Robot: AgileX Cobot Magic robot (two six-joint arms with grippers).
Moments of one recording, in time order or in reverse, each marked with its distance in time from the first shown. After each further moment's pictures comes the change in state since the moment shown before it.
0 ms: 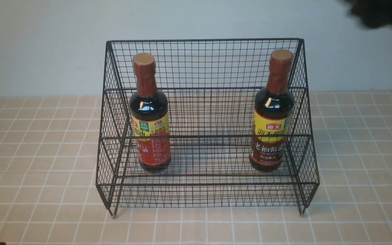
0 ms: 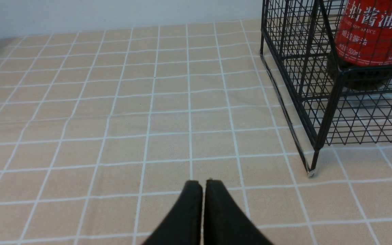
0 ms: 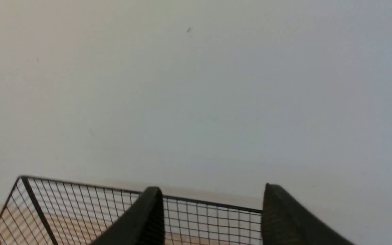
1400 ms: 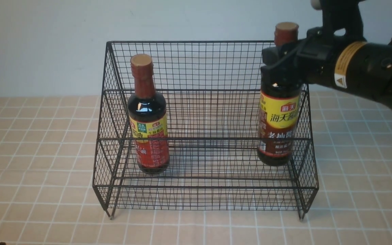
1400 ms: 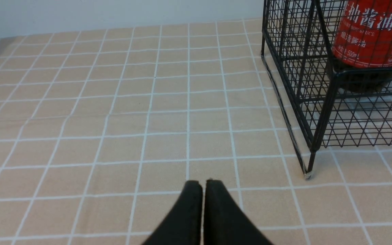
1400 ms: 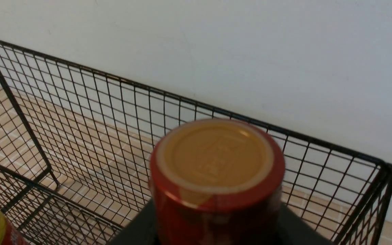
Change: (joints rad) right arm -0.003 0.492 0.010 -0.115 -0.290 0.006; left arm 0.000 0.000 0.000 0.000 0.000 0.000
